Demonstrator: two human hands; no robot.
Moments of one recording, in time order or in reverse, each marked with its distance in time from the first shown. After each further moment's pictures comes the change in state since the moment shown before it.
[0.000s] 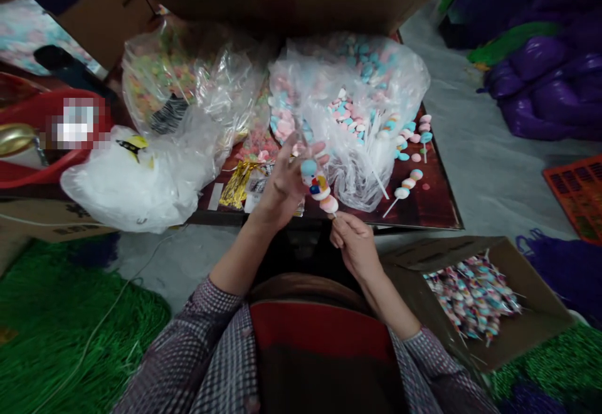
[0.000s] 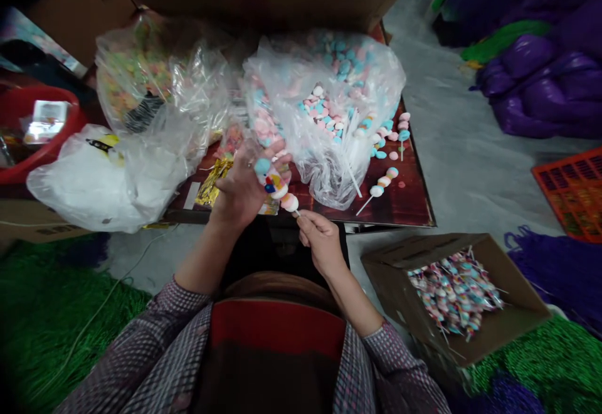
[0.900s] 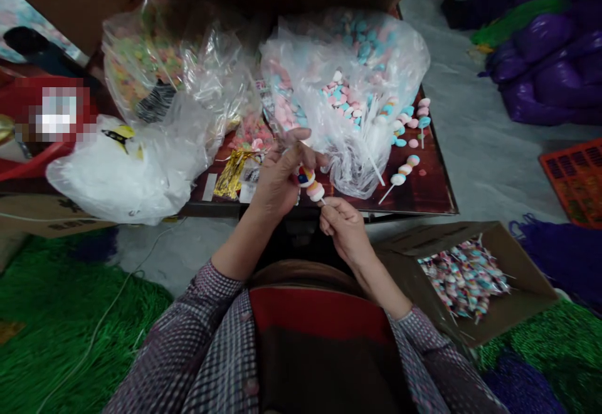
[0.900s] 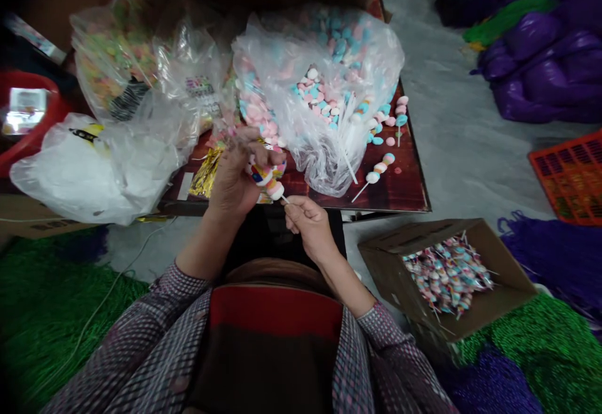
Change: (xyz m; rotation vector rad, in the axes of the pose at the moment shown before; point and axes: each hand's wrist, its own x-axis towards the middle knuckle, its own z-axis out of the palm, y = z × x) left_hand 0.007 0.005 0.019 0.033 0.137 -0.018; right_hand -0.002 -0.005 0.006 -0.042 -0.104 0.010
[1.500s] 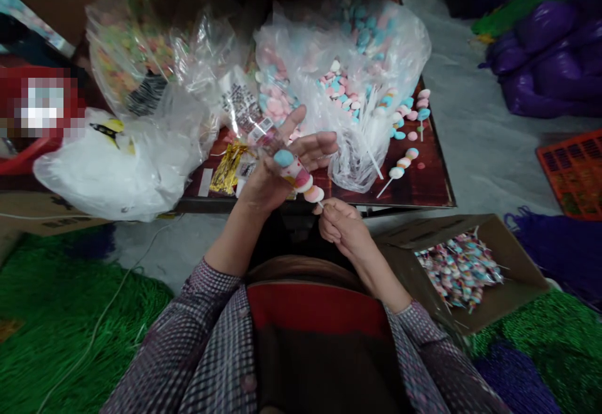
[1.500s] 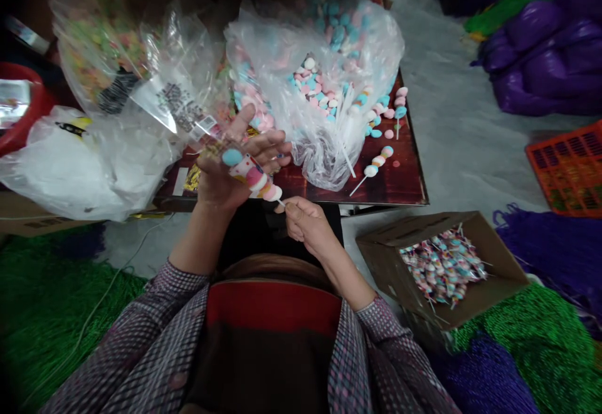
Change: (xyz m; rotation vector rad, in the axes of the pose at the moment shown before) left_hand -0.004 0.001 -0.017 -0.052 -0.286 -0.091; right_hand -0.006 -0.004 -0.008 0.147 -0.264 0.139
